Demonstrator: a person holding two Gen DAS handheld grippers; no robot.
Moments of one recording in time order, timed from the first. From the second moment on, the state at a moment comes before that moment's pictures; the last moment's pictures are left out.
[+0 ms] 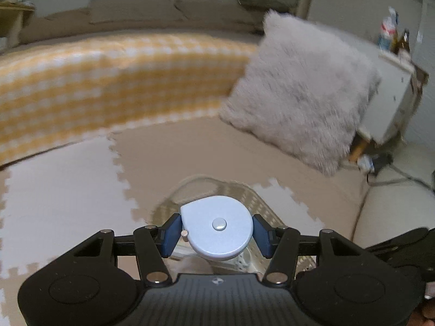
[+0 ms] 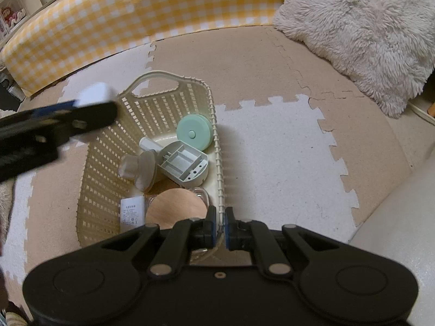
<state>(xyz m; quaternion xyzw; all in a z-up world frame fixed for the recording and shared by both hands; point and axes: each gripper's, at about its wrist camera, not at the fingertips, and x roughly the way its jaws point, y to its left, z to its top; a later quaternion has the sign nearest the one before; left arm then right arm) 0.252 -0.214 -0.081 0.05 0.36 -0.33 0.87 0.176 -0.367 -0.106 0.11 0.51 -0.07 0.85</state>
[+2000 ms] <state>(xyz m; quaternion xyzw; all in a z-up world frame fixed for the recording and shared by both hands) 0.190 -0.152 -0.010 0.03 0.36 -0.24 0.90 0.126 -0.355 -0.039 0.09 0.40 -0.09 0.91</state>
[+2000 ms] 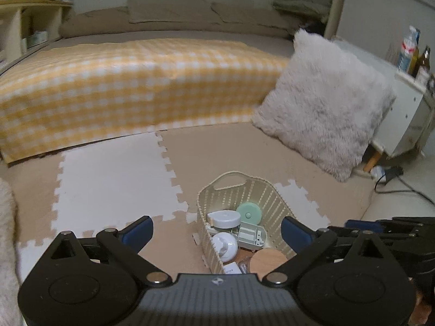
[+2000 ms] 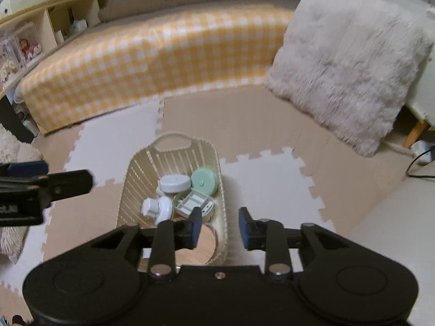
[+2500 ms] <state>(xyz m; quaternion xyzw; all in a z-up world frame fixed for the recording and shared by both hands) 0.108 -0.108 0.021 0.05 0.30 -0.16 0.94 0.042 -0.335 0.019 0.05 0.31 -0.09 0.94</state>
